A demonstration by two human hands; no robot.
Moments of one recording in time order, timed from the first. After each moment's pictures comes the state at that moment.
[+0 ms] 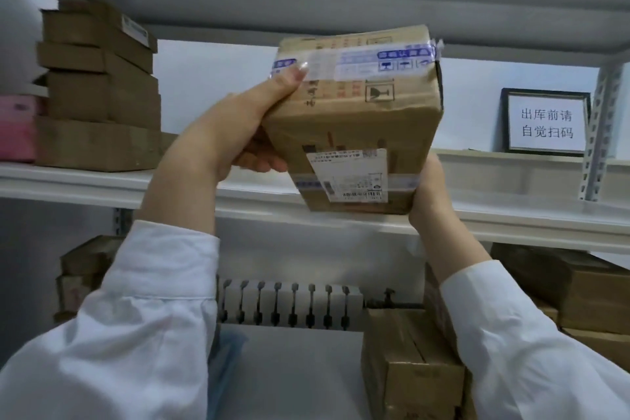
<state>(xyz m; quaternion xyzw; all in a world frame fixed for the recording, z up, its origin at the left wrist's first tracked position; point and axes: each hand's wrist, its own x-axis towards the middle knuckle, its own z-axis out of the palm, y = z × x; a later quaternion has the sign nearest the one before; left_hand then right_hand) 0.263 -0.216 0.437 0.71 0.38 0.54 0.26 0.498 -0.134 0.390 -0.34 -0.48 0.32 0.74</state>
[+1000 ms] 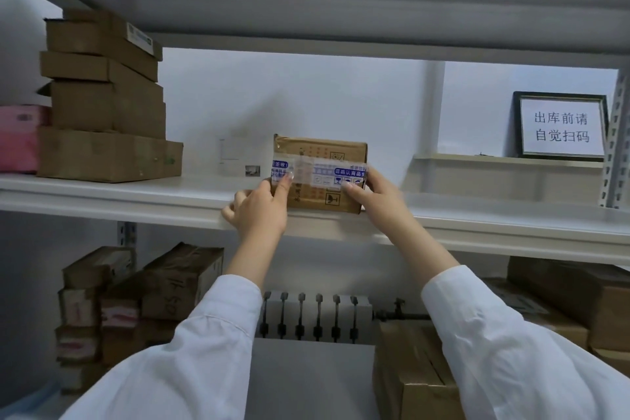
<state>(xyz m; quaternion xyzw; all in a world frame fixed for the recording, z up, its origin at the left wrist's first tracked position) 0.288 -0.080 0.351 0.58 0.65 0.49 0.00 0.465 -0.082 0.365 -0.41 -0.69 0.17 0.57</state>
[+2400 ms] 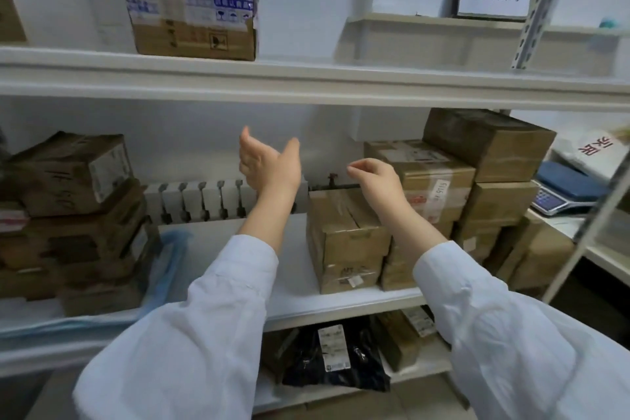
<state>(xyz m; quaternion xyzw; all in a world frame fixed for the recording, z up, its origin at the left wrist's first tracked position) 0.427 -0.107 0.231 0.51 0.54 0.59 0.31 0.565 -0.147 0.207 -0.65 -0.51 0.21 0.53</state>
